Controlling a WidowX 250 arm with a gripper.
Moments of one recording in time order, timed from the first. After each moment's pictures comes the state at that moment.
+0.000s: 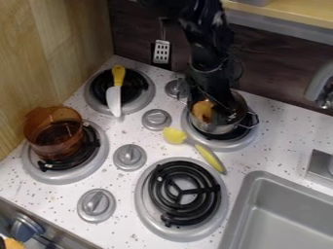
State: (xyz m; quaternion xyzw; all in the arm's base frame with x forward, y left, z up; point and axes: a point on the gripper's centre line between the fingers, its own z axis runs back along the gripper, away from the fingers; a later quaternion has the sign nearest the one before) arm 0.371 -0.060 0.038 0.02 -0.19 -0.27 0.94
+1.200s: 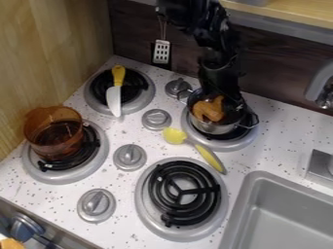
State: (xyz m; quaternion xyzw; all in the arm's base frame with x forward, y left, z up) arm 0.430 -0.059 0.009 0.02 -0.23 -0.28 0.93
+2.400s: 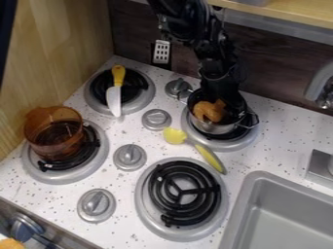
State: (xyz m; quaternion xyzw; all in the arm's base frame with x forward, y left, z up) arm 0.438 -0.063 -0.014 -0.01 -0.23 -0.27 0.93
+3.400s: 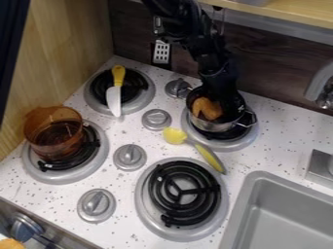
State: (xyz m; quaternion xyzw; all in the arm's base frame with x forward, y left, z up) arm 0.449 -0.056 -0.022 -0.05 -0.22 -0.26 0.94
